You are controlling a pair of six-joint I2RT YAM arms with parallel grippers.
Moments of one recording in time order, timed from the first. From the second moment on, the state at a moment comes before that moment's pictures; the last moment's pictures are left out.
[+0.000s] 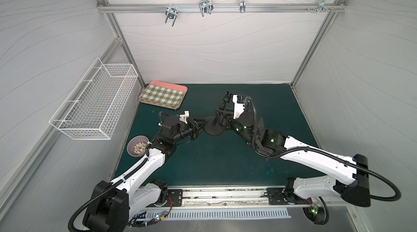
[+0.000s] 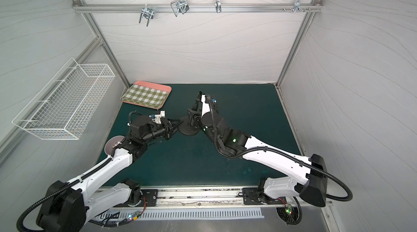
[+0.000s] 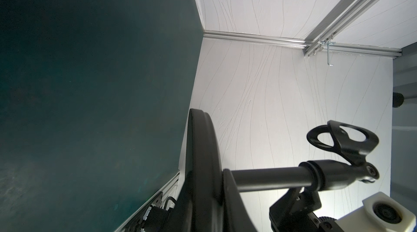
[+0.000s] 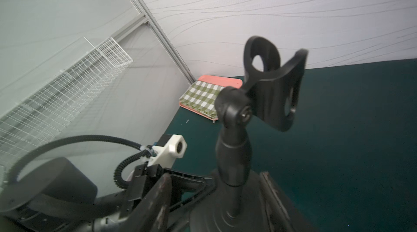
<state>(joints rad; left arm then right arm) -0.37 1.06 0.54 0.25 0.58 -1.49 1.11 1.23 1.10 -0.10 0.44 0.58</state>
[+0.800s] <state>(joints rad) -0.37 1.06 0.54 0.25 0.58 -1.49 0.59 1.30 1.01 0.29 -0.81 0.49</state>
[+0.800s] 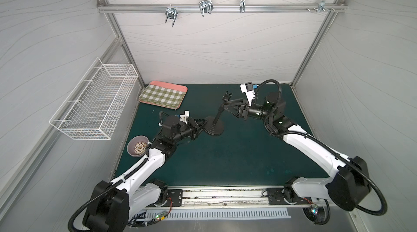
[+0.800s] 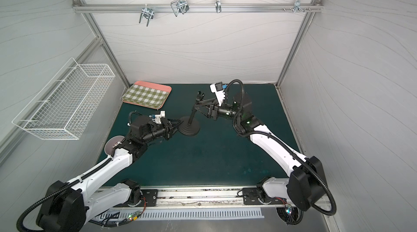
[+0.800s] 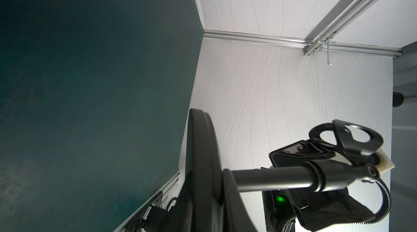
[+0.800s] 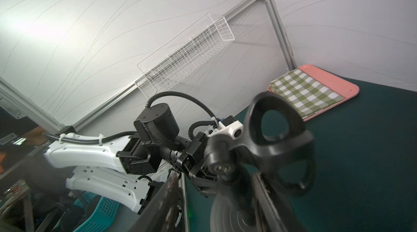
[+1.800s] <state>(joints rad) -0.36 1.04 0.54 0.22 0.58 -1.48 1.04 1.22 1.05 0.01 0.29 0.57</state>
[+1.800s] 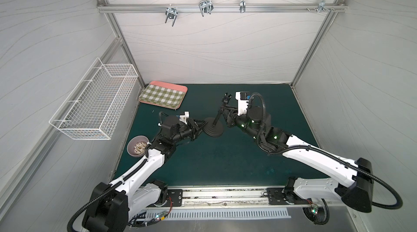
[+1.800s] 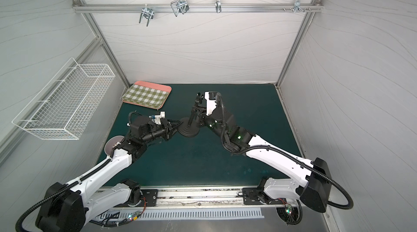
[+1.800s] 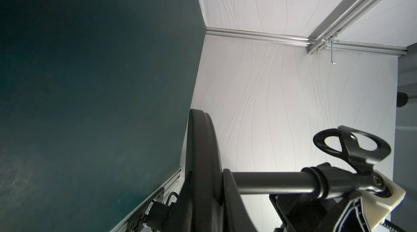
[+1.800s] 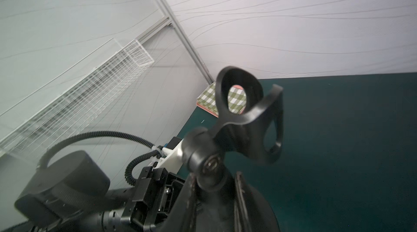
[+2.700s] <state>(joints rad) -0.36 1.04 0.54 0.22 0.57 -1.49 0.64 1.19 0.90 0.21 -0.50 0.50</state>
